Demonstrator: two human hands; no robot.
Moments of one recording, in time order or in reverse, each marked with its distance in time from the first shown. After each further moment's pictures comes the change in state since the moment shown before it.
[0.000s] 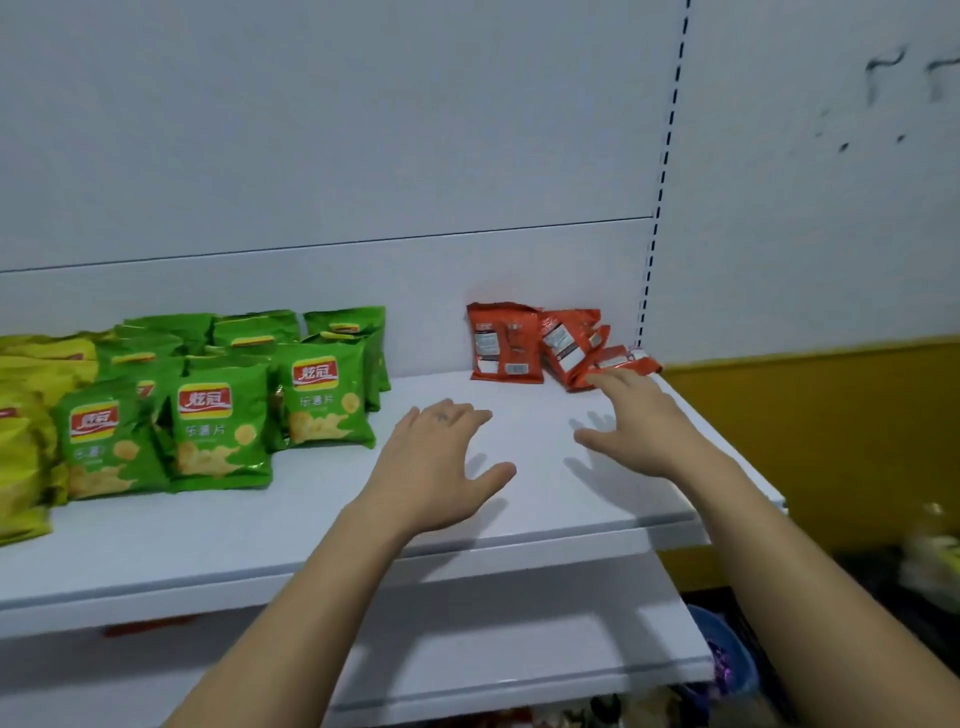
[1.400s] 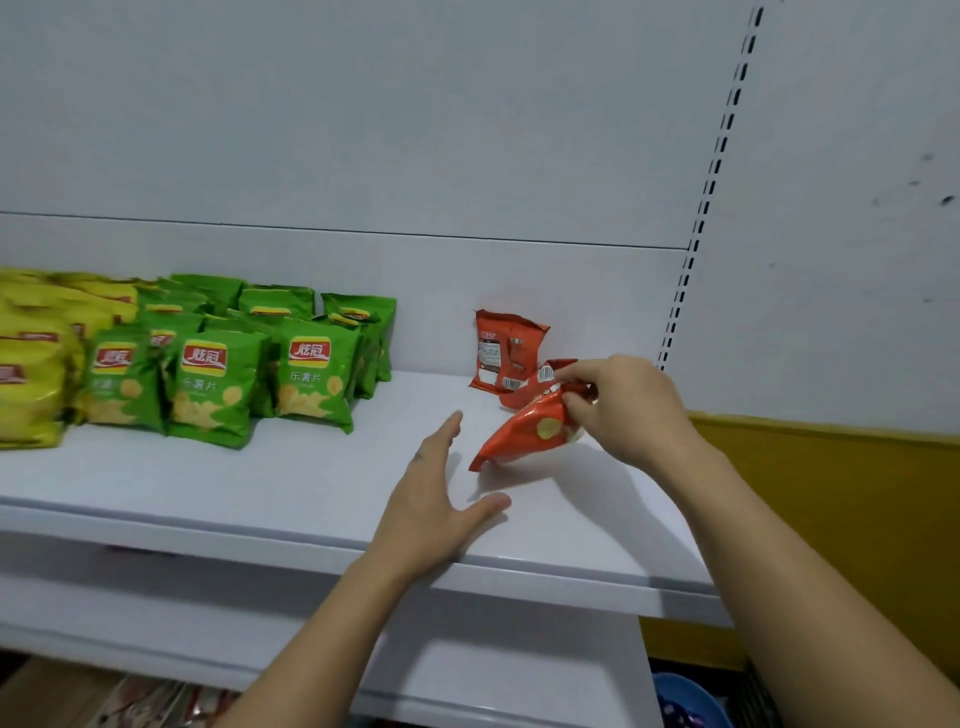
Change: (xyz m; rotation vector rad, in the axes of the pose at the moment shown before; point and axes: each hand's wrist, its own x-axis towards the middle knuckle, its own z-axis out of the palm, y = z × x) left_hand 0.016 0.049 0.085 -0.602 0.303 -0.350; right_hand 0.032 0.016 -0.051 0.021 0.179 -0.290
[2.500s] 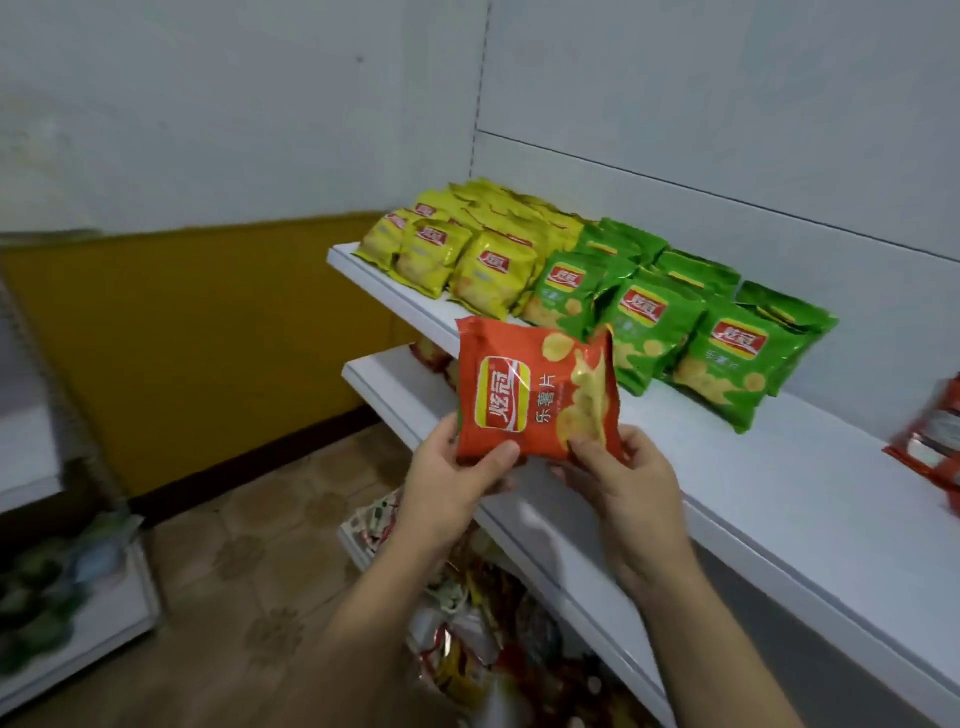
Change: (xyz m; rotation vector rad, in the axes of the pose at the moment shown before) left_hand -0.197 -0.102 -0.232 -0.781 0.710 -0.358; right_hand -0.099 -0.332 0.130 1.543 -0.538 0.213
